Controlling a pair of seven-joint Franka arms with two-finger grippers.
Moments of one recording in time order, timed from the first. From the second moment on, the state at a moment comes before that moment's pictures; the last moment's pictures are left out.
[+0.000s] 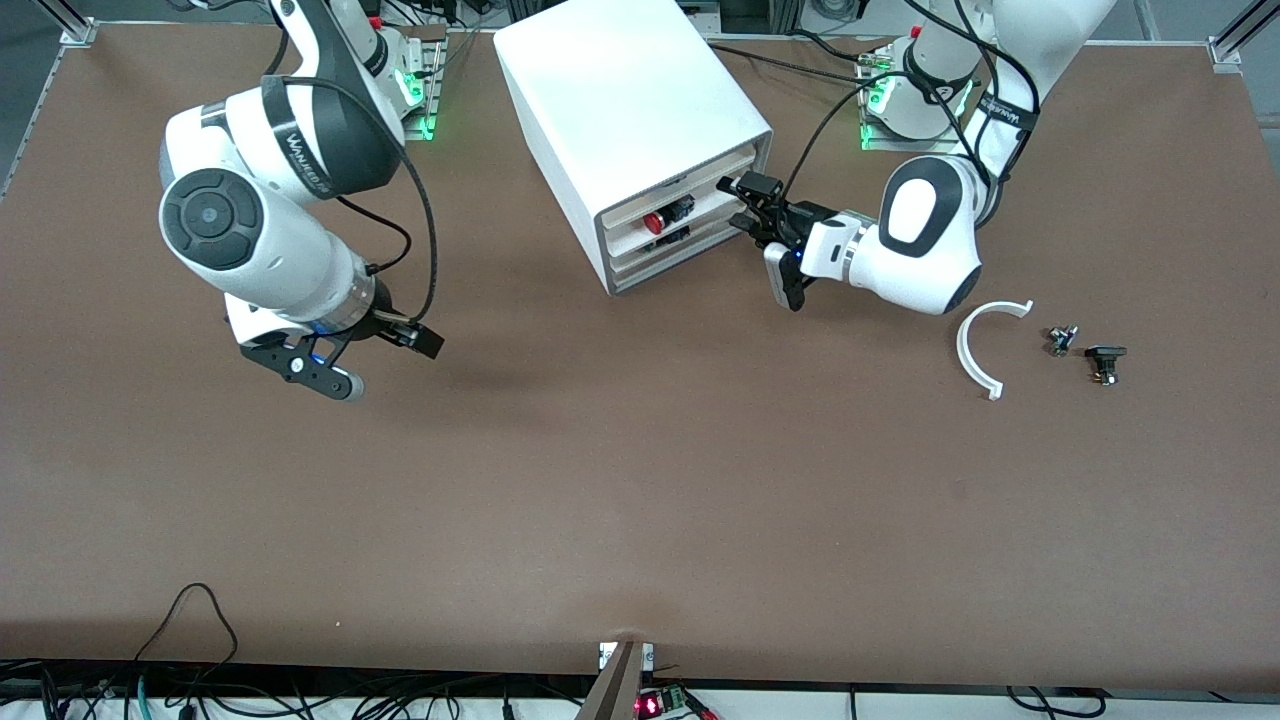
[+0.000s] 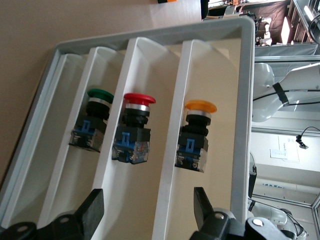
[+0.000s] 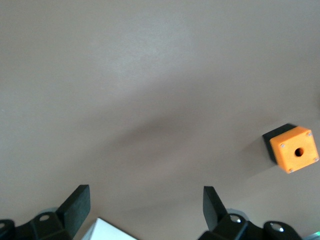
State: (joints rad) left arm -0.05 0.28 -0.35 -2.17 -1.07 1.76 0.81; right arm 0.34 0.38 0.05 -1.43 0.01 1.72 0.86
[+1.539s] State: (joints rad) left arm -0.04 0.21 -0.42 -2.26 -1.12 1.82 0.91; right arm 0.46 0.49 0.05 -1.17 0.15 1.72 1.36
